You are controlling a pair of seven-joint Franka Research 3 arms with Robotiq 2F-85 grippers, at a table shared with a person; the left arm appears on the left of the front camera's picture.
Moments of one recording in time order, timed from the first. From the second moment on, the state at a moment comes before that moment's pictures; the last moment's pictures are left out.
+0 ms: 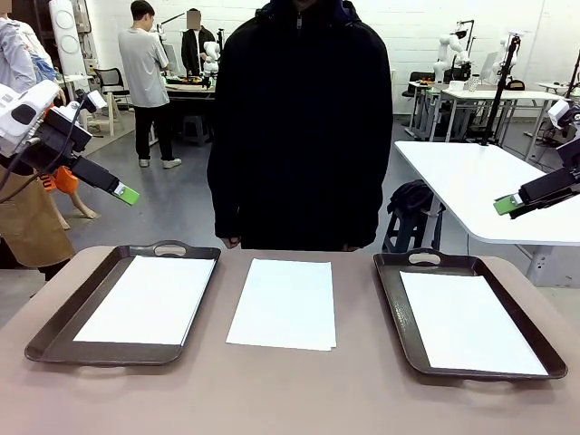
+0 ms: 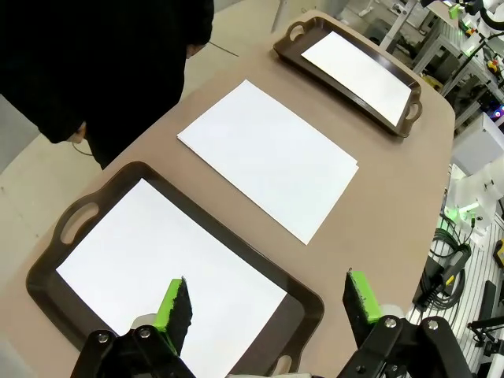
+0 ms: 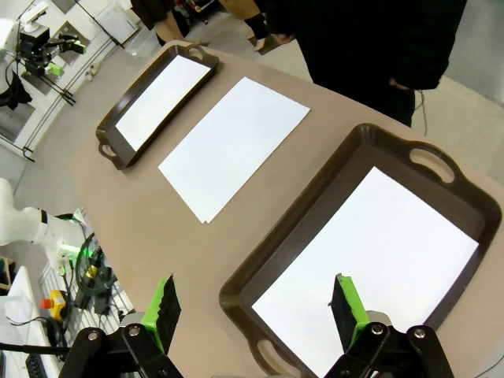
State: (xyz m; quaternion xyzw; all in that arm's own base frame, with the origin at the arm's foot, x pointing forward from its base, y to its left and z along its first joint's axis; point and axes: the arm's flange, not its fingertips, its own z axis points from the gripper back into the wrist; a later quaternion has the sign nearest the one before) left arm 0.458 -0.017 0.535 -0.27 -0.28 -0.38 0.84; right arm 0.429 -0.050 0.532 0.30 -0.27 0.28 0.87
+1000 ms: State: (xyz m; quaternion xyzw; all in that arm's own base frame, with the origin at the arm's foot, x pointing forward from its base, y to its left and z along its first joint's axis) left arm 0.458 -0.017 0.535 -0.27 -0.28 -0.38 0.84; right arm 0.429 -0.050 0.532 0.30 -0.27 0.28 0.87
